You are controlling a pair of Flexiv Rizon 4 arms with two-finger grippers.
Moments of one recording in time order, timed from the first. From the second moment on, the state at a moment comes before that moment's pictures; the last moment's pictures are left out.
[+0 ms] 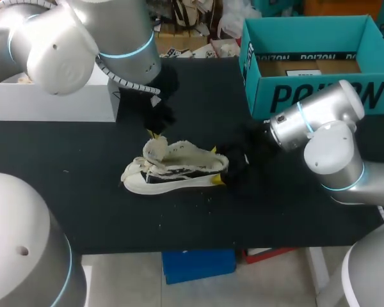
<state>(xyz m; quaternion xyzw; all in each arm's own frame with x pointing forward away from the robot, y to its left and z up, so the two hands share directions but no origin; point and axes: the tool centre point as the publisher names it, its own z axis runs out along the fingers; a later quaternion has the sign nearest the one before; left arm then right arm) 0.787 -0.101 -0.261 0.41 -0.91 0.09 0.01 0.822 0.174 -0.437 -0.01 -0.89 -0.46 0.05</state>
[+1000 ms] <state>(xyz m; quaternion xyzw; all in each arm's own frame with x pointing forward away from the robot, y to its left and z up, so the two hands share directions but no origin) 0.790 -0.115 -0.271 0.00 -0.98 0.12 0.17 0.822 0.174 -0.437 -0.01 -0.89 -0.46 0.05</state>
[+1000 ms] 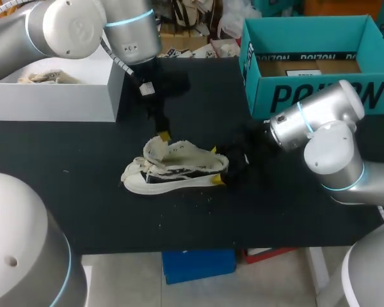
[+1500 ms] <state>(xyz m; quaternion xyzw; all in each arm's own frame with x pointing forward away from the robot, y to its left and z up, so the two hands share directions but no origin) 0.797 -0.126 -0.297 0.05 -0.97 0.10 0.19 0.822 0.174 -0.437 -0.01 -0.89 -0.46 0.05</state>
